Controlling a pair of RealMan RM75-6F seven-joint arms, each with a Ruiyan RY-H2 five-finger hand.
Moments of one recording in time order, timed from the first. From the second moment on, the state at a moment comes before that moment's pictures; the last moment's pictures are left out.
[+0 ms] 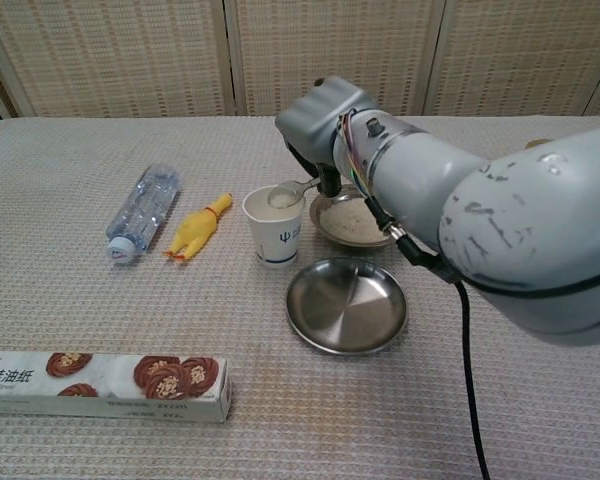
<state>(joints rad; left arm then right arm) -0.17 -1.13 0.06 -1.40 1.67 1.49 -0.31 1.22 -1.82 0.23 -1.45 -0.52 1.25 -1.33</state>
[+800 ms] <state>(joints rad) -0.16 -1.12 0.06 -1.40 1.68 1.50 -0.31 1.30 -1.88 0.01 -1.41 -0.73 1.34 -1.79</state>
